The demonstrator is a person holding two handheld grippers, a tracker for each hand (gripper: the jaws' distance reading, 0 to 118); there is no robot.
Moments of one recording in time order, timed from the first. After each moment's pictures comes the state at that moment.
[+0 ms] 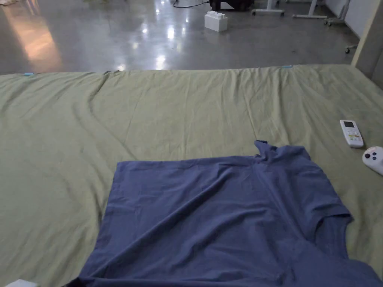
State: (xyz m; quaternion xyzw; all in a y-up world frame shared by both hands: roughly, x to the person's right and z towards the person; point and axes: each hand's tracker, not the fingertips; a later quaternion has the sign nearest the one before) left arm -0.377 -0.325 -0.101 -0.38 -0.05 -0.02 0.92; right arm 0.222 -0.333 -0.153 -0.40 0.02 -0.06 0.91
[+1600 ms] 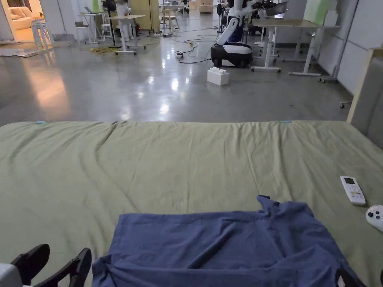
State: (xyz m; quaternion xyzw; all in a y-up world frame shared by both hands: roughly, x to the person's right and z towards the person) left arm -0.341 -0.215 -0.122 -0.12 0.02 -0.01 0.99; right arm 0.131 -0.255 -0.180 -0.15 0.11 0.00 0.98
